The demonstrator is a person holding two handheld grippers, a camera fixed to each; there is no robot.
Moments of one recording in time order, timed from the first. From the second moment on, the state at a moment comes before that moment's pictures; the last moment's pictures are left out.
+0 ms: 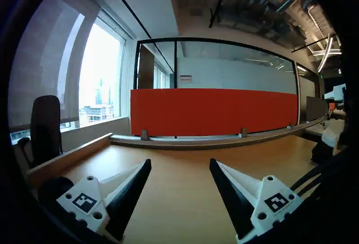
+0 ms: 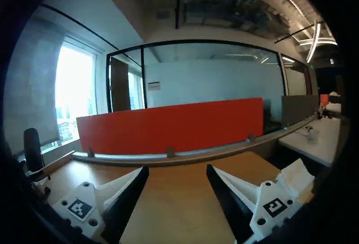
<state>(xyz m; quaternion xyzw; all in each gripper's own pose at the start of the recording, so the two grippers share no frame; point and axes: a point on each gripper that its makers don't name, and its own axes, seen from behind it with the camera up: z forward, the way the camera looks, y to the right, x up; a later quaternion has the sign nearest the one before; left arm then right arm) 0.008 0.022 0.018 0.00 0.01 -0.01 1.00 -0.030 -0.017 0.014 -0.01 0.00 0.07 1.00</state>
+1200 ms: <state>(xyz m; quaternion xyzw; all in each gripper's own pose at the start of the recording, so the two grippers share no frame) -0.056 0.009 0.011 0.01 0.02 0.00 1.00 -0.054 -0.026 0.010 -0.02 0.02 0.03 1.00</state>
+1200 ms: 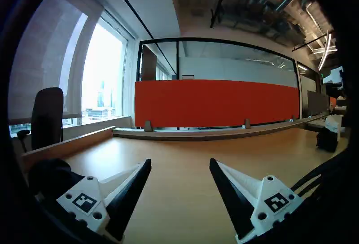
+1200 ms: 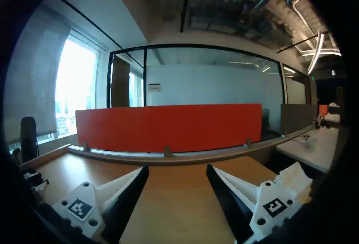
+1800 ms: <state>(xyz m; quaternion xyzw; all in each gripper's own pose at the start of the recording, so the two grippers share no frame) -0.055 0.009 0.010 0.01 0.02 0.00 1.00 -0.050 -0.022 0.009 -0.02 0.02 0.03 1.00</state>
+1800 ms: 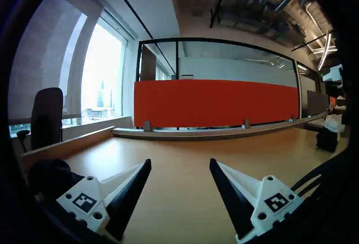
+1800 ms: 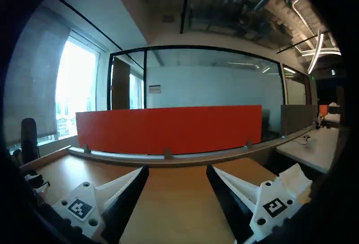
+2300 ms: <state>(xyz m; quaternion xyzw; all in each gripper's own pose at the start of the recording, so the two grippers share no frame) -0.059 0.010 0.011 0.01 0.02 0.00 1.00 -0.047 -0.017 0.014 -0.02 0.04 0.03 1.00</state>
